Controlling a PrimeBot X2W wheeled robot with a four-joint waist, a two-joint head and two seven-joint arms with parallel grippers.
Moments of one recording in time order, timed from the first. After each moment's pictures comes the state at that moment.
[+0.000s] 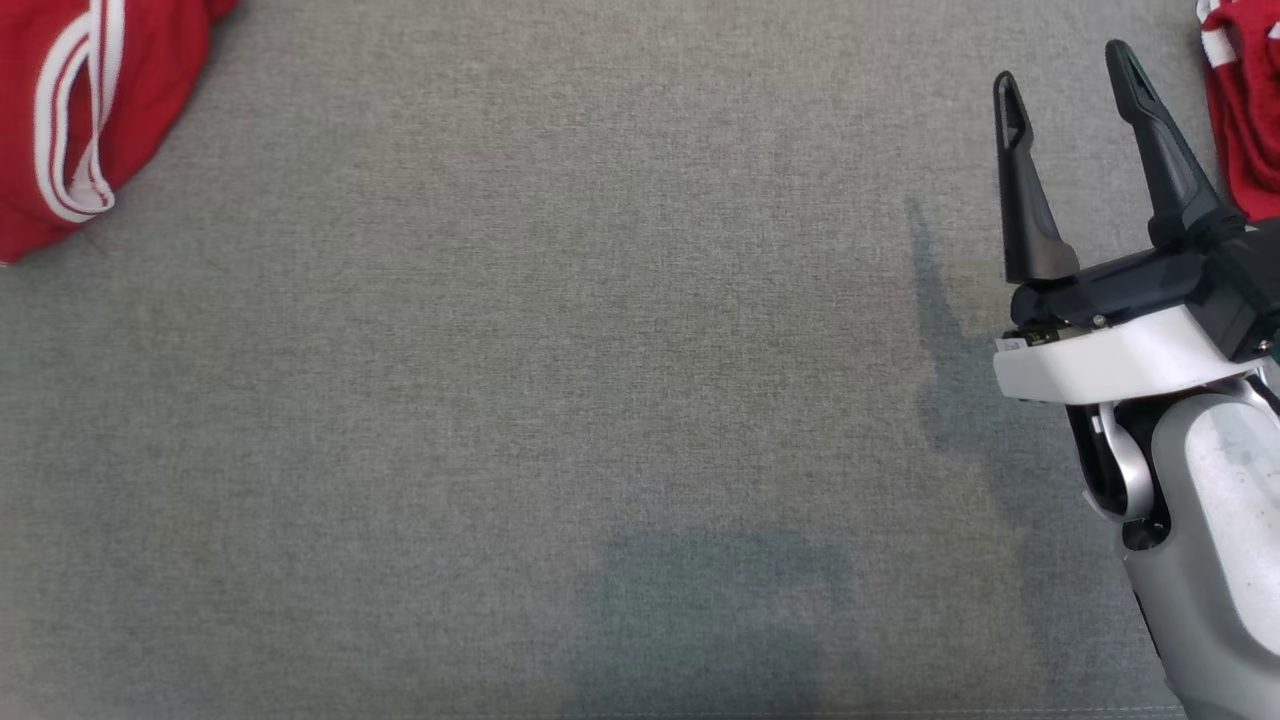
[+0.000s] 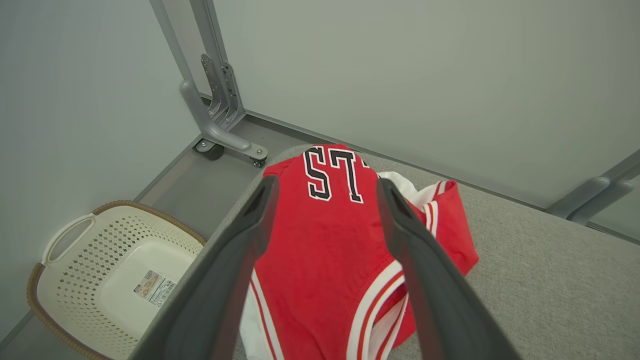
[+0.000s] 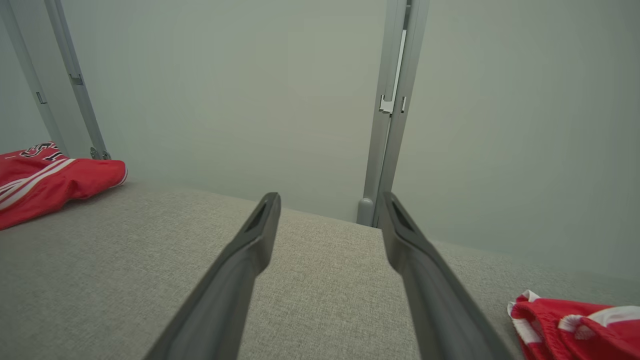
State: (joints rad) left arm -0.85 0.39 0.13 0.36 -0.50 0.07 0.43; right arm -0.32 -0.23 0.24 -0.20 0.11 -0.10 -0.13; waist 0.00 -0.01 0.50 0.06
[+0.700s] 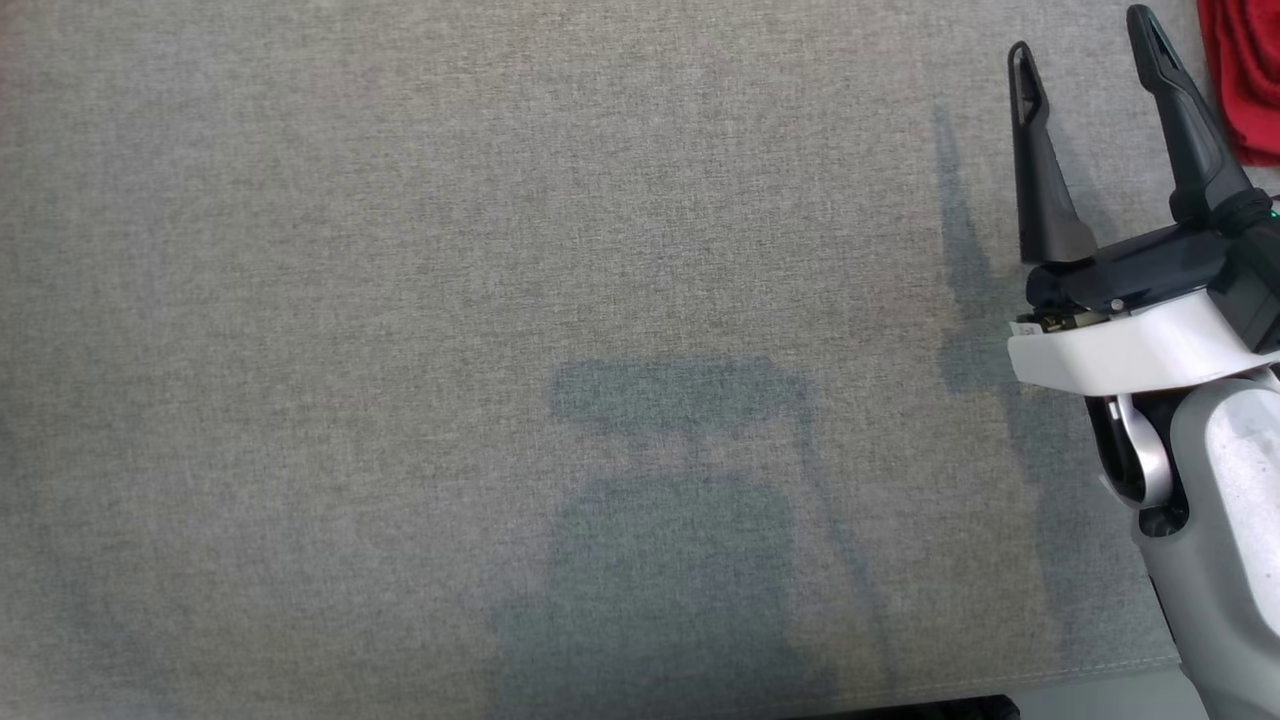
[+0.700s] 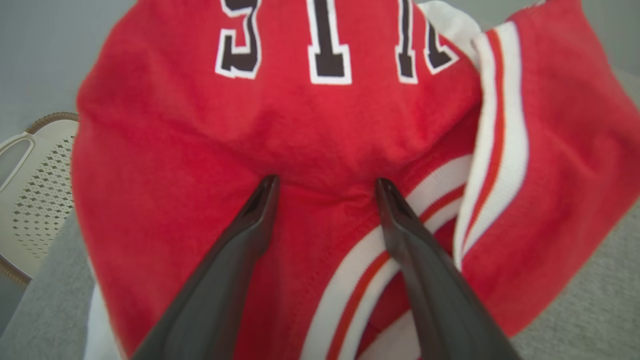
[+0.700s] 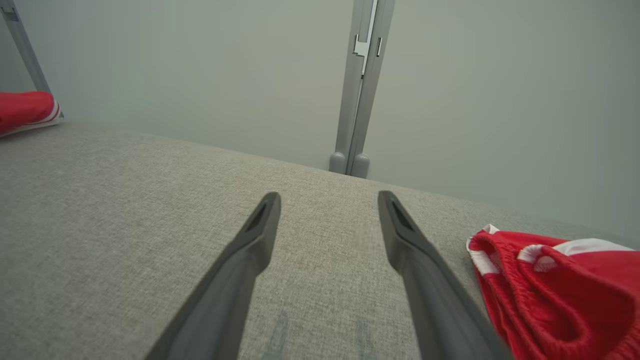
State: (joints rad) left arm -0.88 0.41 0.11 0.54 -0.47 0.09 0.46; right arm -0.34 -0.25 0.24 -0.23 0.11 -0.09 -0.14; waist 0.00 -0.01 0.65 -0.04
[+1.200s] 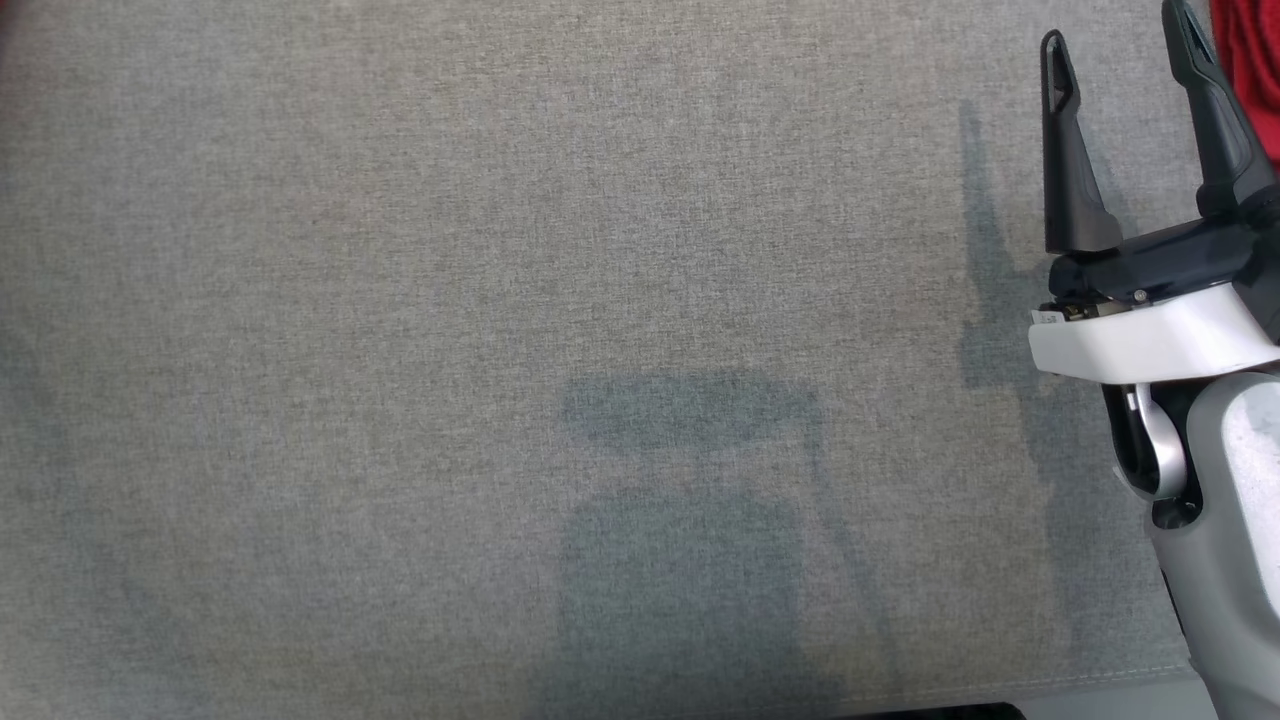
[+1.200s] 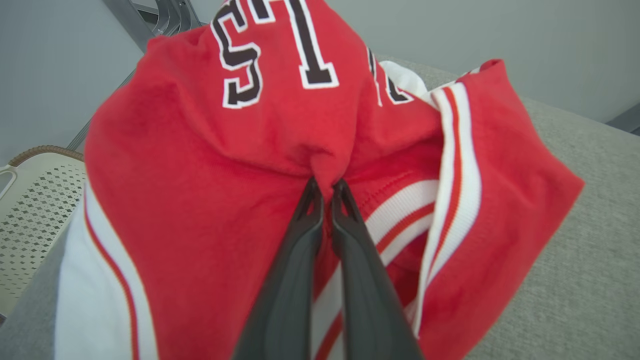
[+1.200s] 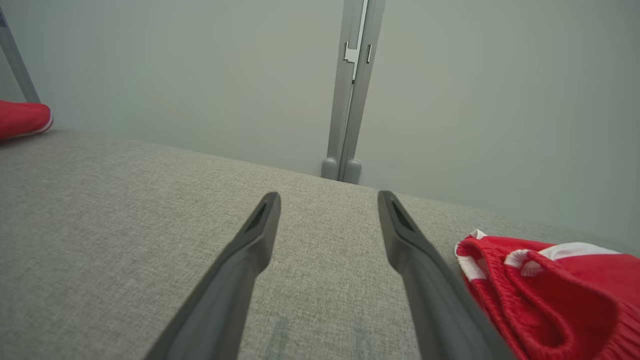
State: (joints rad) left arm -0.94 0.37 0.08 0.57 -0.46 0.08 0.38; right arm -0.34 -0.25 0.21 -0.22 0.10 -0.09 -0.15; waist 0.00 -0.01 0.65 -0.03
